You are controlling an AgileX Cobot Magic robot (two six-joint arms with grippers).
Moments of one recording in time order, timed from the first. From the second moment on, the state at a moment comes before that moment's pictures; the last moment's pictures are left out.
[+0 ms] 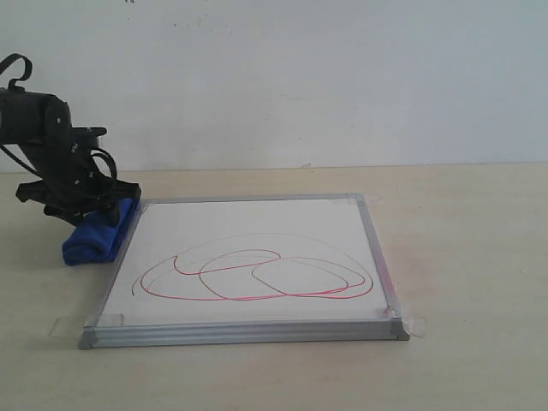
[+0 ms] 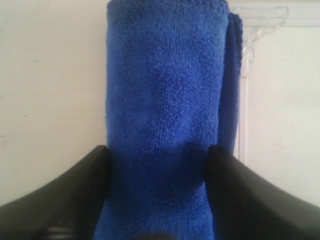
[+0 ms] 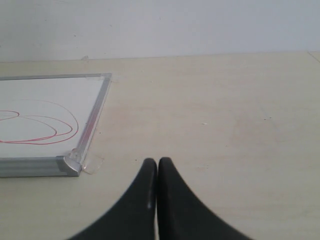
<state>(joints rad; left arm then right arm) 0.06 2.30 -1.78 0.08 0.77 -0.14 0.05 0.01 0.00 0.04 0.33 0.03</state>
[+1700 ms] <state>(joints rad) 0.06 2.09 -1.78 -0.02 0.88 -0.02 0.05 0.01 0.00 0.04 0.33 0.03</state>
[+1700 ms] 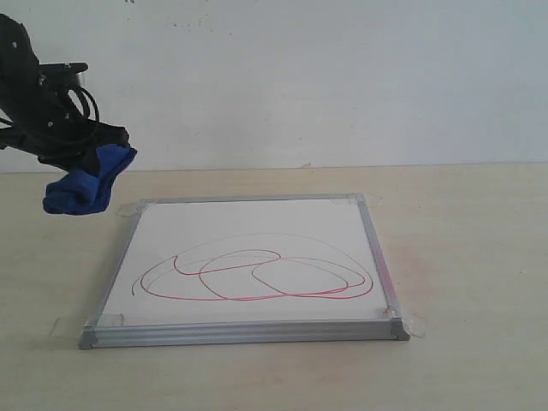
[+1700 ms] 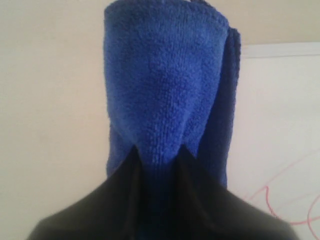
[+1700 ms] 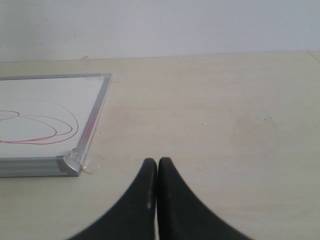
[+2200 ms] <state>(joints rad) 0.06 2.07 -1.64 -0.37 1.11 0.39 0.05 0.01 0.00 0.04 0.33 0.03</state>
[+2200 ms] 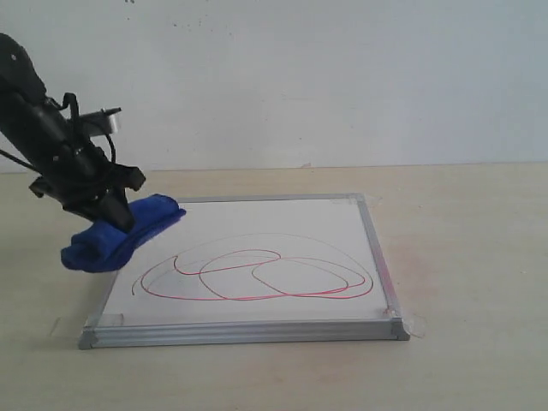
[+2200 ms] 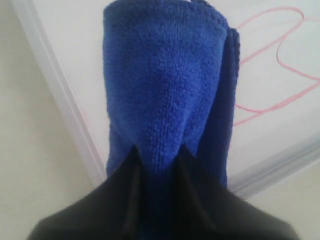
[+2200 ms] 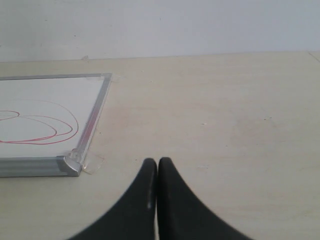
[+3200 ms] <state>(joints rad) -0.04 1.98 -1.11 -0.41 0.40 0.49 0.05 0.01 0.00 0.04 0.33 0.03</state>
